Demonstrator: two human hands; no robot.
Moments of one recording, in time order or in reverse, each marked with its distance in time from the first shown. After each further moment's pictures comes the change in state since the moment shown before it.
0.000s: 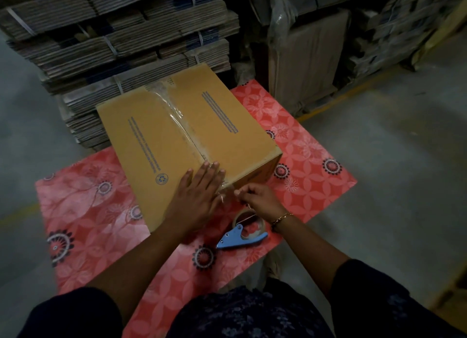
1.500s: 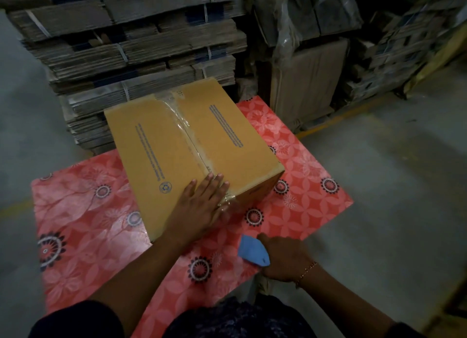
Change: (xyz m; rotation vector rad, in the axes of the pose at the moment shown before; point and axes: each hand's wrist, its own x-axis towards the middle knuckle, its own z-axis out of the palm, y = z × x) left_hand 0.002 -0.001 0.006 0.024 0.043 -0.024; right_hand -0.082 0.010 -0.026 -1.341 -0.325 0.073
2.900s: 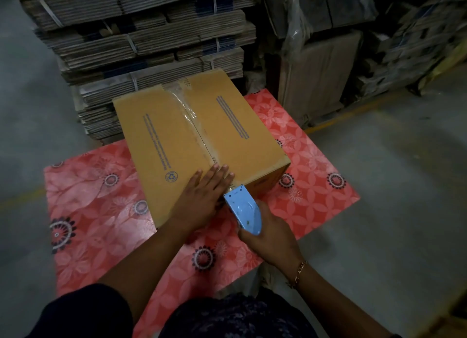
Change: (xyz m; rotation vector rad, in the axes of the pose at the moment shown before) left_hand -0.002 -0.005 0.001 -0.043 -0.063 0.026; right_hand -0.006 -0.049 -0.021 0.625 0.471 0.046
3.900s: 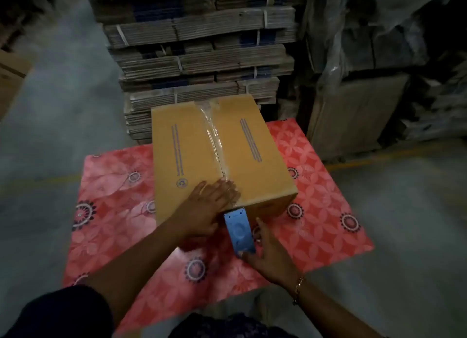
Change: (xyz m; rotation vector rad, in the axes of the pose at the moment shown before) left_hand 0.000 0.009 -0.033 -0.043 -0.177 -0.063; right_hand 0.041 0.066 0.001 0.108 -0.307 -0.165
